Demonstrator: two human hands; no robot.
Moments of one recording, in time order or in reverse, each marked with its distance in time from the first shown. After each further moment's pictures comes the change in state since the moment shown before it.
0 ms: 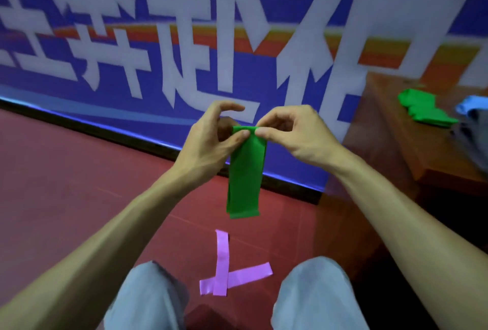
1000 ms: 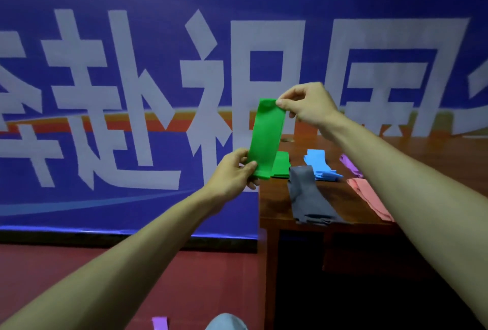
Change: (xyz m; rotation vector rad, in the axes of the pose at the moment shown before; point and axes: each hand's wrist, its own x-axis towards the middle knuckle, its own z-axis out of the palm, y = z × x) left_hand 0.075 0.159 0.180 -0.171 -0.355 -0.077; right_hand -0.040 -0.027 -0.289 -0.210 0.549 0.220
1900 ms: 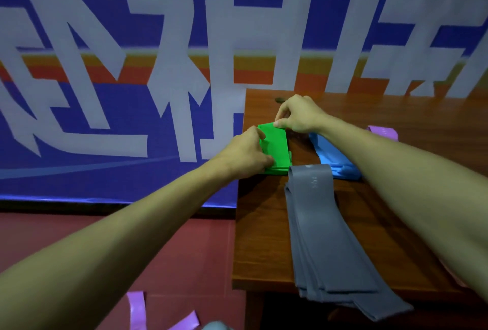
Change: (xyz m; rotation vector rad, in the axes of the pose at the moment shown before) left_hand 0.157 -0.078 0.058 0.413 -0.221 -0.312; right_hand 0.103 0.215 0.078 -0.548 -0.464 0.112
